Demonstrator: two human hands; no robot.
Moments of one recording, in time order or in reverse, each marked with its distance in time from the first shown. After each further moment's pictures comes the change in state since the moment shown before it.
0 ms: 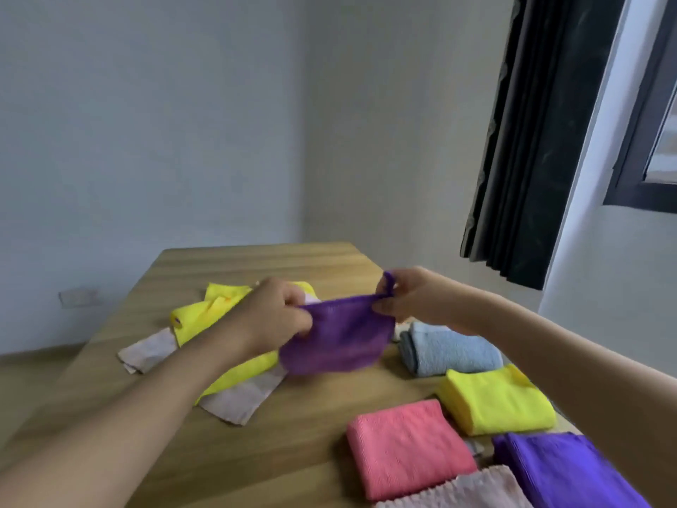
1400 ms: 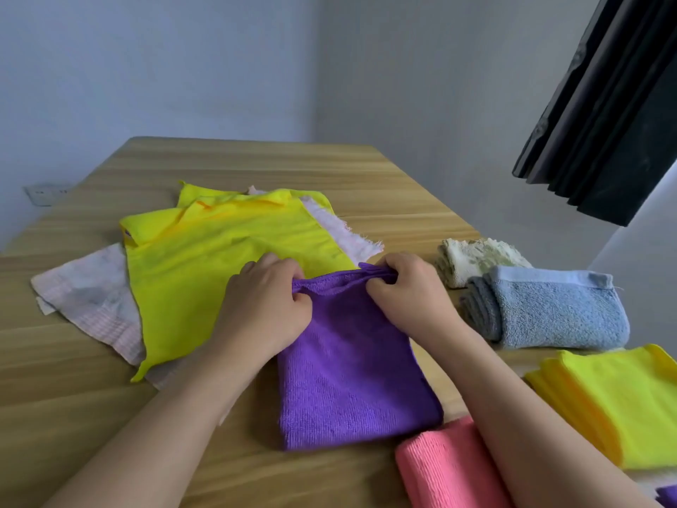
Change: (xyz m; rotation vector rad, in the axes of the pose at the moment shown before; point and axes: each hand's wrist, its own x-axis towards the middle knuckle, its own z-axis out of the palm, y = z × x) left_hand 0.072 -0.177 0.106 0.446 0.162 -0.155; right_hand 0.137 0.139 0.137 -0.256 0.386 0.042
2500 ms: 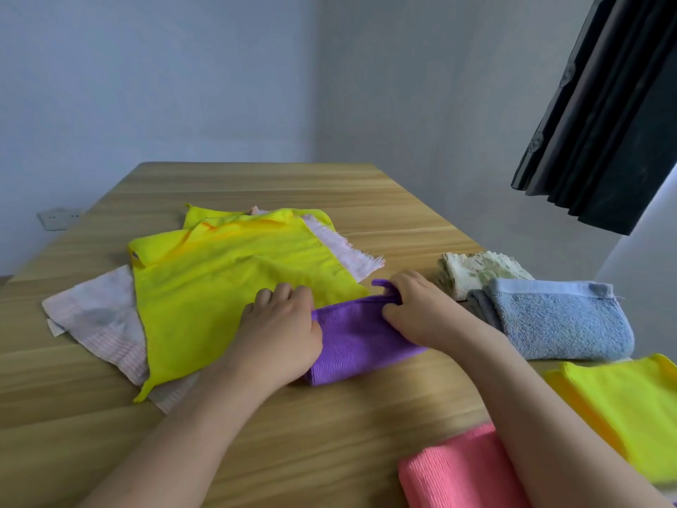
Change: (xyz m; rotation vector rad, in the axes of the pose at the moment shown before) left_hand -0.012 0.019 -0.010 0.243 -0.229 0.030; right_hand 0.006 0.003 -0.022 -0.186 -0.353 0.062
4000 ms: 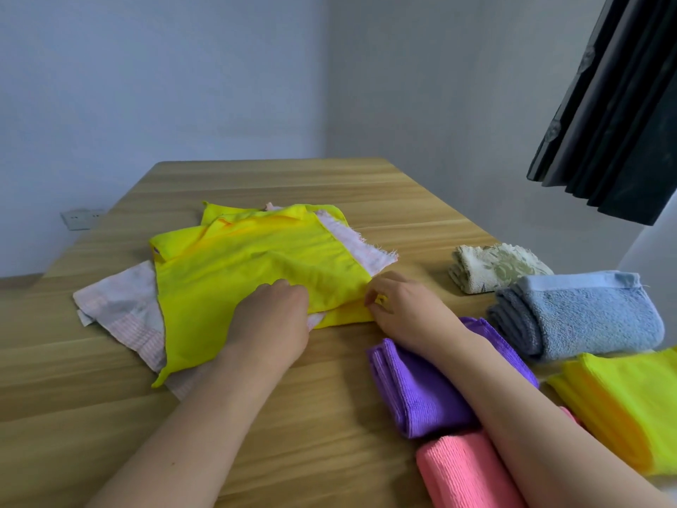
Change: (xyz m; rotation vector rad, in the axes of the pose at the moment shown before) left_hand 0.005 -0.021 0.001 0.215 0.070 0.009; right_hand 0.010 0.001 0.041 -0.064 0.147 -0.257
